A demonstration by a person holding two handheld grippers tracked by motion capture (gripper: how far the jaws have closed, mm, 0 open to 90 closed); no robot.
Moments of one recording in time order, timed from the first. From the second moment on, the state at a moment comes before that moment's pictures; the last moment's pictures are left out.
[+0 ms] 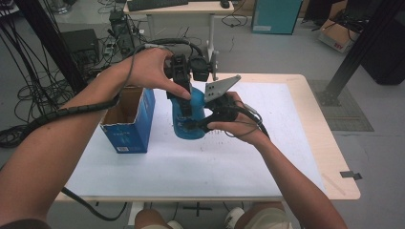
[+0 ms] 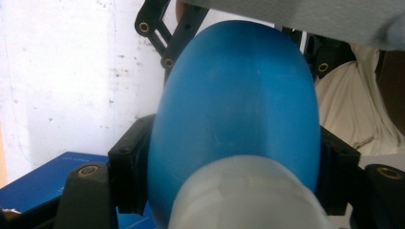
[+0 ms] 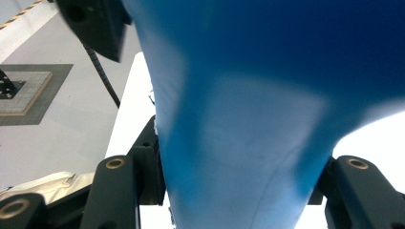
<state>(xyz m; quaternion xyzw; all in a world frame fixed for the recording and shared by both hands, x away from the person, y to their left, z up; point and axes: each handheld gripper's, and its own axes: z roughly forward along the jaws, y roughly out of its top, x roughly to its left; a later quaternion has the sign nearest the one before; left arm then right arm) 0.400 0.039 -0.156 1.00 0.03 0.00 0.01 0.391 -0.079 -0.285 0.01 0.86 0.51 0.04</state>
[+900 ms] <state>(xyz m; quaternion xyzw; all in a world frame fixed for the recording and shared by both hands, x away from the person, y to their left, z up) 0.398 0.037 -0.162 1.00 0.02 0.01 -0.01 0.391 -0.078 -0.291 0.01 0.86 0.51 0.05</state>
